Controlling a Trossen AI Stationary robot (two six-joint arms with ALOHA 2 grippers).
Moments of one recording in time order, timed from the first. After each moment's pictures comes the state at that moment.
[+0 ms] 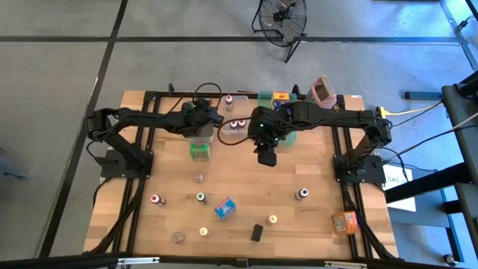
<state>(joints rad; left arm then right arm) 0.37 1.52 0.82 -0.15 -0.73 -0.61 -0.03 1.72 1.74 -1.10 -0.12 0.06</state>
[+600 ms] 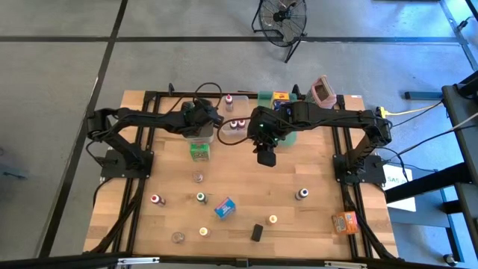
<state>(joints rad) 0.37 1.52 0.82 -0.15 -0.74 -0.57 -0.03 1.72 1.74 -1.08 -0.12 0.07</state>
